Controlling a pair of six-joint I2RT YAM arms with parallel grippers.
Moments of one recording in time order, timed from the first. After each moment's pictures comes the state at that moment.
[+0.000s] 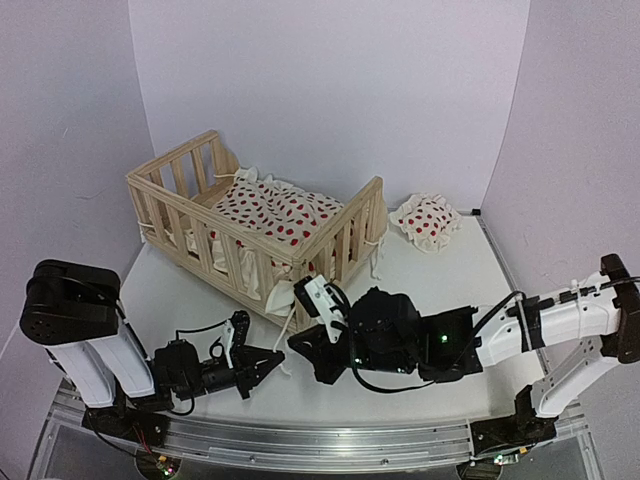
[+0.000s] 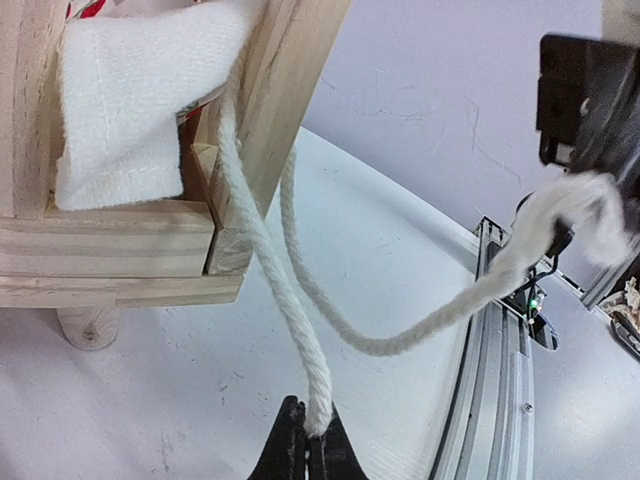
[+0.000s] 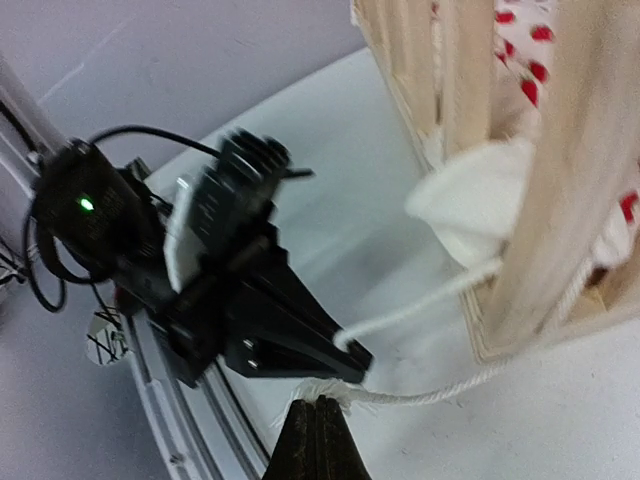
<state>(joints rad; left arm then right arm) -1.24 1.72 0.12 1.51 -0.11 -0.40 1.37 1.49 0.87 0.15 0.20 0.40</state>
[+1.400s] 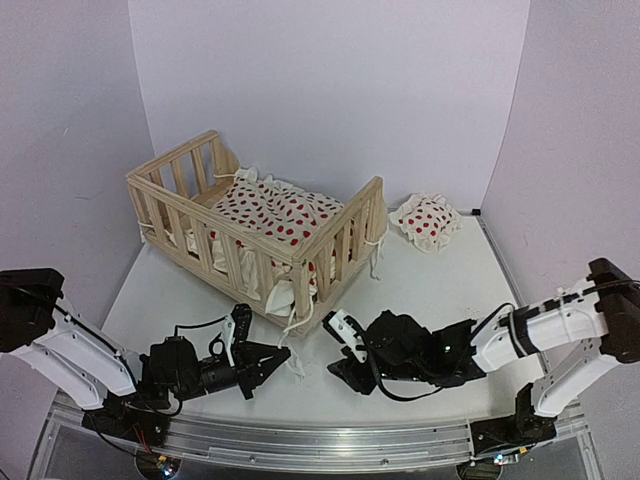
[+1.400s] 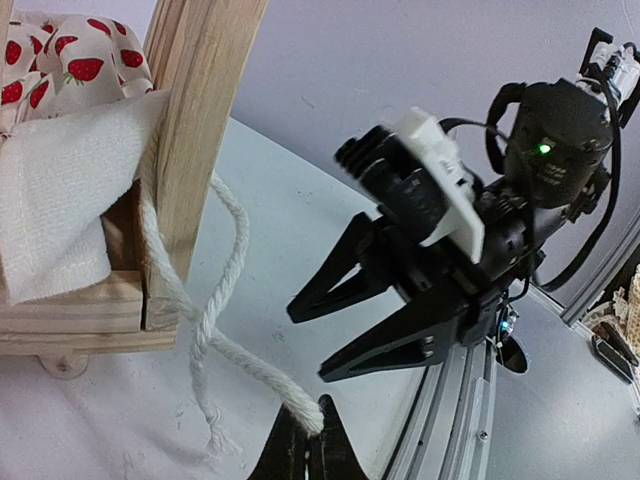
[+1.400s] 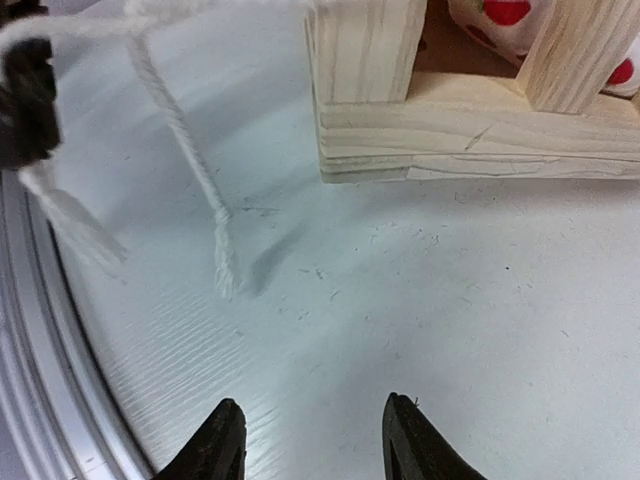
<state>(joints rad) -1.35 1.42 0.20 1.18 -0.21 -0.42 1.28 1.44 0.69 0.02 0.22 0.23</state>
